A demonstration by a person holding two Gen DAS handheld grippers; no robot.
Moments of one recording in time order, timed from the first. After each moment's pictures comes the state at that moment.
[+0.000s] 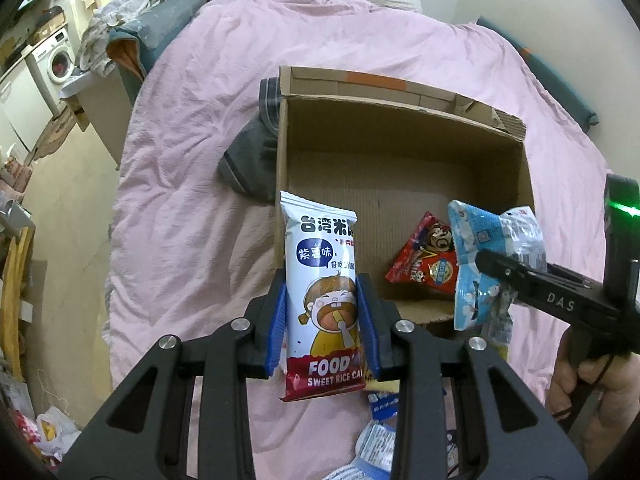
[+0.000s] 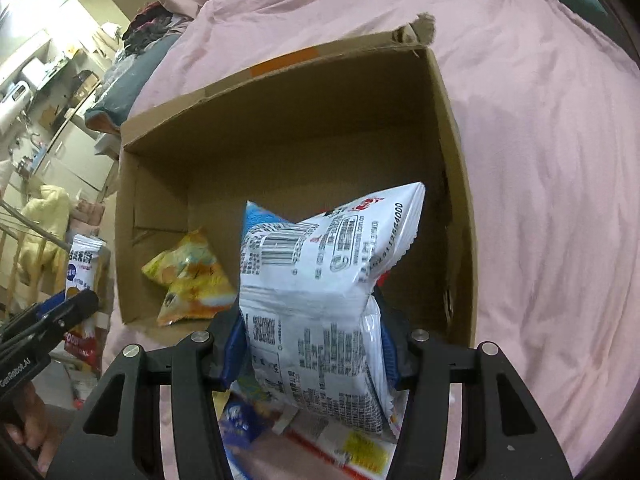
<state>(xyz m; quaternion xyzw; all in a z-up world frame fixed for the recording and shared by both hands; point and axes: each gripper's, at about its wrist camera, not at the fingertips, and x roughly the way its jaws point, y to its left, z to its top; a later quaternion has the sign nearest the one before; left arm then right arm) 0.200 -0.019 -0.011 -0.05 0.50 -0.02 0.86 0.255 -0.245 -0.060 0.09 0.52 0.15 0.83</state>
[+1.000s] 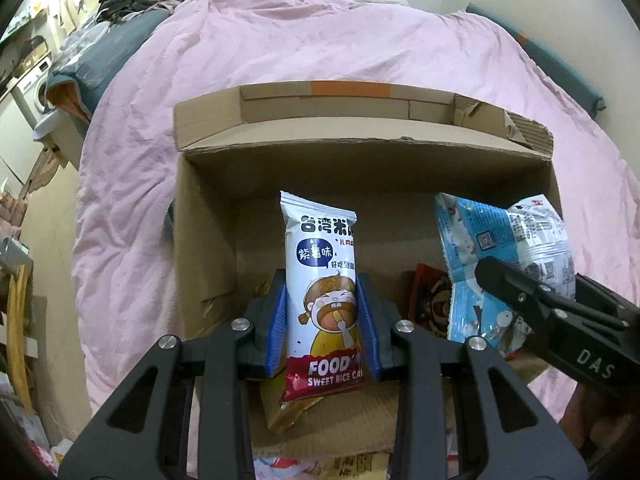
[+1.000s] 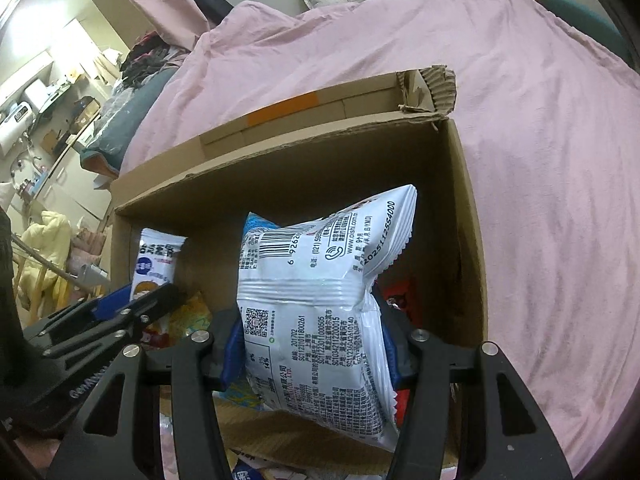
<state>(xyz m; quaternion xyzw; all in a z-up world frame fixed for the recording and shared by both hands) 0.279 -0.068 -0.041 0.00 0.49 -0.03 0.87 0.293 -0.248 -0.051 0.12 0.48 0.14 0.86</state>
